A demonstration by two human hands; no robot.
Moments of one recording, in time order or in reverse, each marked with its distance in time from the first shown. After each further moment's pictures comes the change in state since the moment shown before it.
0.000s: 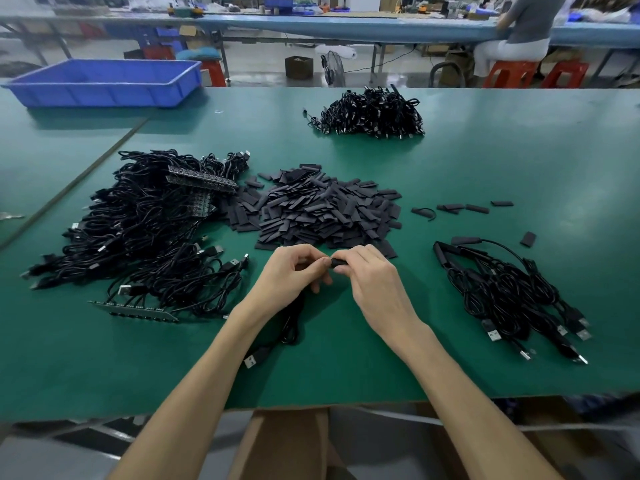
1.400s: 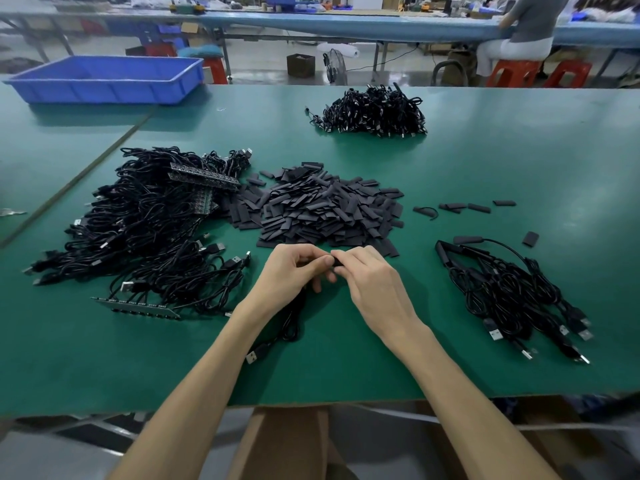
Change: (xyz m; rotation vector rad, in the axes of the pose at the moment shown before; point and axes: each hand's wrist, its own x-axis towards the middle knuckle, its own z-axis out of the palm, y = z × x) left_hand -0.001 -0.002 0.001 -0.032 0.011 0.007; right_hand -0.004 -0.003 0.001 -0.064 0.002 -0.033
